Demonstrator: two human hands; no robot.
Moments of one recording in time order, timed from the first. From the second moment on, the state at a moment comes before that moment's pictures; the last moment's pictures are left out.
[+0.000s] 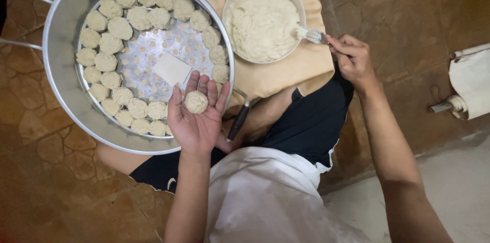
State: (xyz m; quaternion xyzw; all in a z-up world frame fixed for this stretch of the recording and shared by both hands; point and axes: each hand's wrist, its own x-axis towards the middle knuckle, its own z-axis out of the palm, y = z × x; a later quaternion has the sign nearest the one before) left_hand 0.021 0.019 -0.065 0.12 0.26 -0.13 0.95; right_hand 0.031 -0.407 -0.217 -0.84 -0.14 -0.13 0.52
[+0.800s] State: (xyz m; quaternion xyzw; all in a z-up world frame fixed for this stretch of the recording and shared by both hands) left_hand 0.019 0.020 -0.071 0.12 0.26 -0.12 0.95; right_hand 0.018 -0.400 -0.195 -0.84 -0.11 -0.14 0.51
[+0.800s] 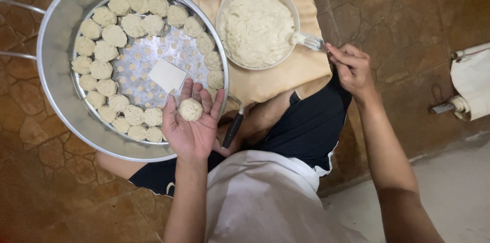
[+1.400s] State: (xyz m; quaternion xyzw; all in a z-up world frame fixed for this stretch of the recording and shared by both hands) left_hand 0.019 0.019 -0.060 0.04 0.19 -0.16 0.97; right_hand 0.005 -0.414 -0.092 -0.94 -0.16 -0.09 0.27
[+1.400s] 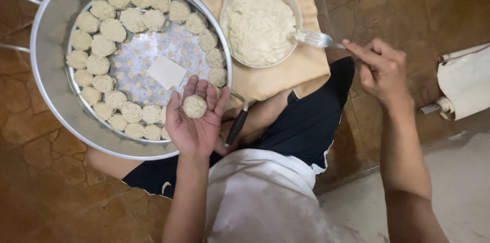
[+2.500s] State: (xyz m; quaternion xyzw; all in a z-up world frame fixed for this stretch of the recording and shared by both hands) left_hand 0.018 0.022 -0.046 0.10 0.11 -0.18 0.97; right_hand 0.105 -0.295 0.110 -0.82 -0.37 -0.03 -0.44
